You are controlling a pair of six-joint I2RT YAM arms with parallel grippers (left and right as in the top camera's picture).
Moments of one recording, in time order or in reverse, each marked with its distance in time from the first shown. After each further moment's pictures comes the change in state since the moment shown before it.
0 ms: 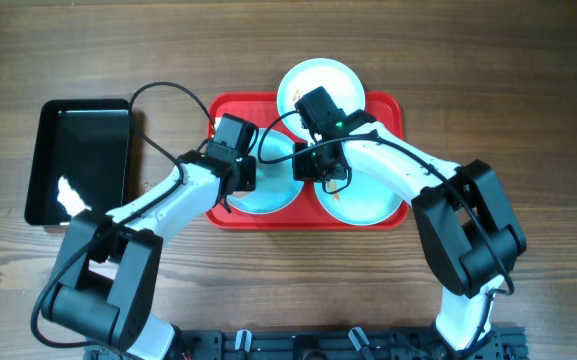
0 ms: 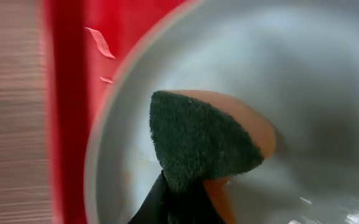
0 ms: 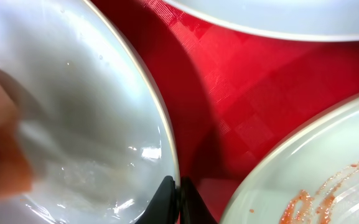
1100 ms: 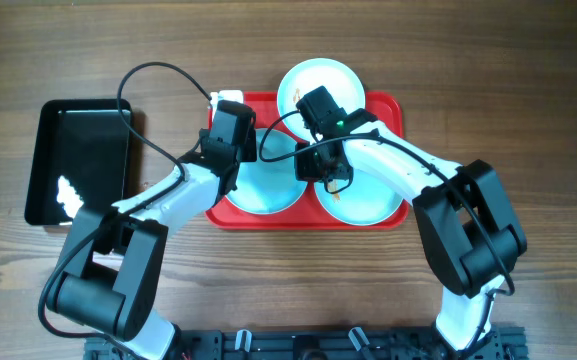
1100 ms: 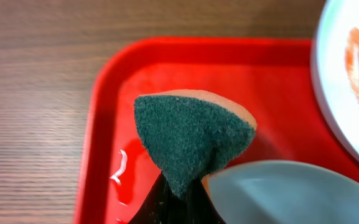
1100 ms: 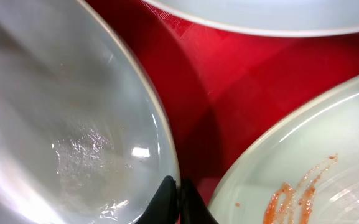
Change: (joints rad) left arm 0.013 0.035 -0.021 0.402 -0.084 0.042; right arm -0.003 0.000 0.005 -0.023 0.018 -0.001
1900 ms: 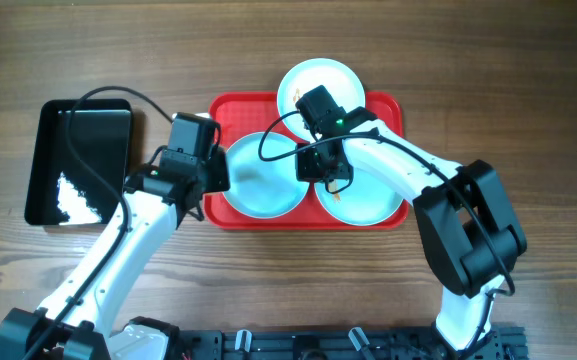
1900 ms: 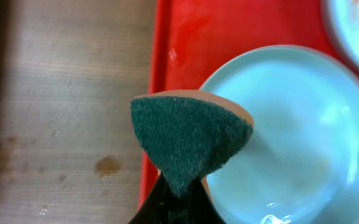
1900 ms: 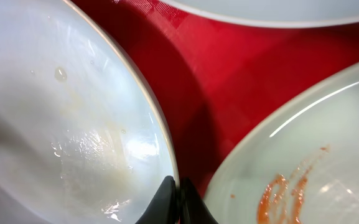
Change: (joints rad) left arm 0.100 -0.374 -0.003 -0.613 0.144 -0.069; right arm 0.000 -0.004 0.019 -0.042 0.010 -0.019
